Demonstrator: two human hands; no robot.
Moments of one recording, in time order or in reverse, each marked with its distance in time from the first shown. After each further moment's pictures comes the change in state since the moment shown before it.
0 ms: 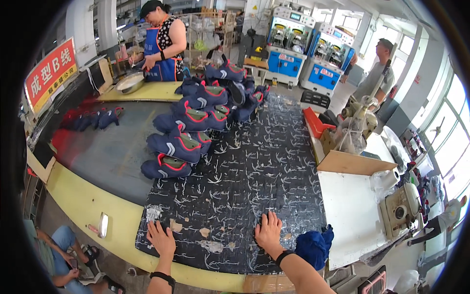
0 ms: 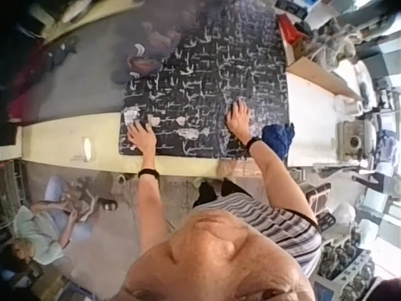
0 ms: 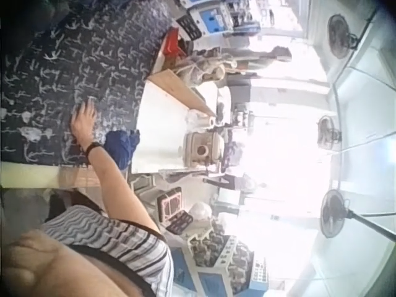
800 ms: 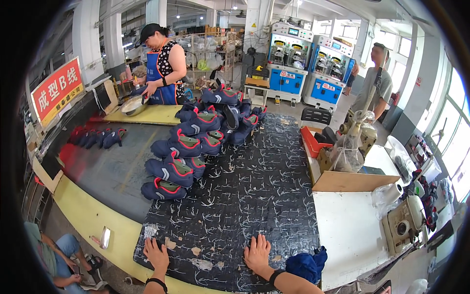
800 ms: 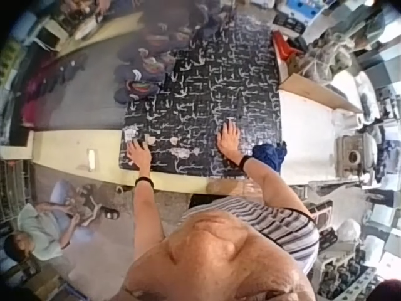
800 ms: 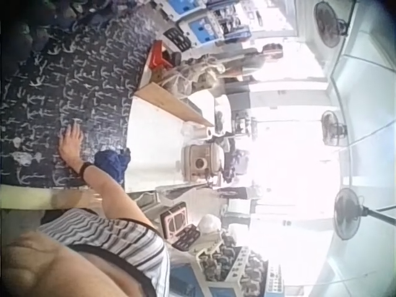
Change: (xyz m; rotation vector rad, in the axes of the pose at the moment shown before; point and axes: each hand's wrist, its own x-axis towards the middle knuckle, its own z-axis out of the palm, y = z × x) left_hand -0.004 -0.009 0.006 0.028 0.109 0.038; right_hand -0.003 0.002 0.001 0.084 -0.056 -0.033
